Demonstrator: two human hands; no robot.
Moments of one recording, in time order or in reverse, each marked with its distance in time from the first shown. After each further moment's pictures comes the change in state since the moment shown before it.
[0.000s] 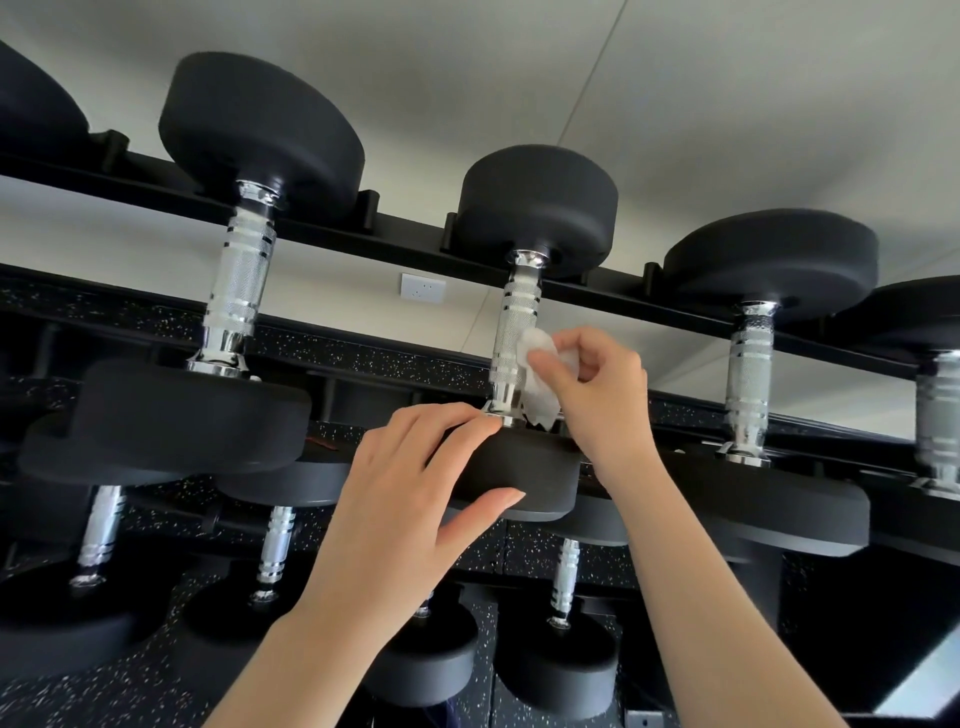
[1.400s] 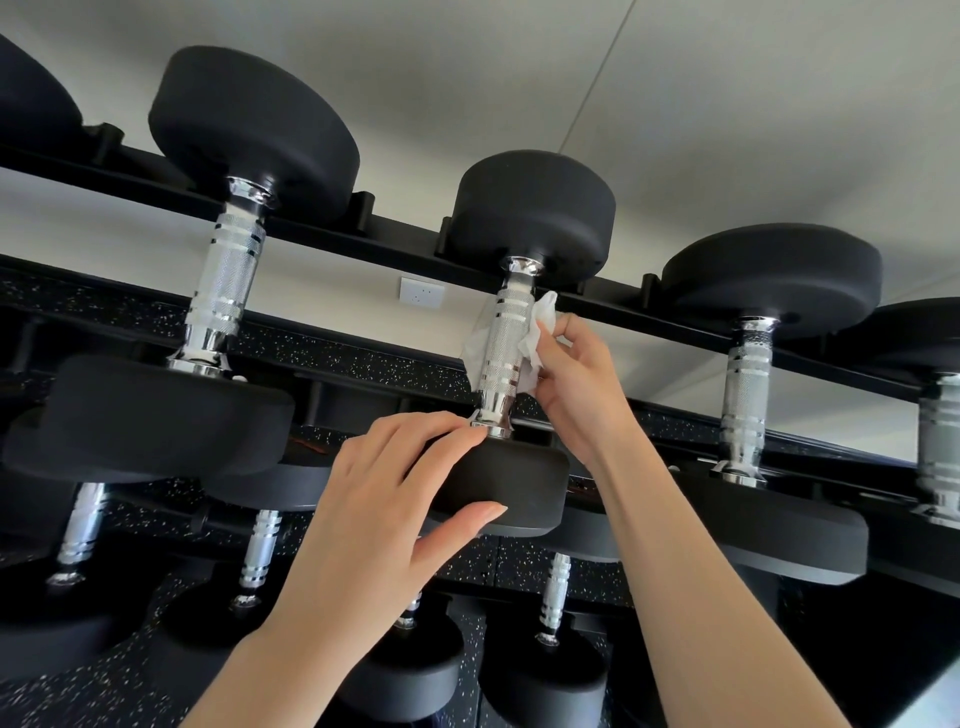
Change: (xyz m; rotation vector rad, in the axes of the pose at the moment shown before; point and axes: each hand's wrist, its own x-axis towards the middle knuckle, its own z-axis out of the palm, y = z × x) left_hand -0.002 -0.001 0.003 0.026 0.003 0.009; right_hand 0.032 0.015 0.010 0.656 -0.297 0.200
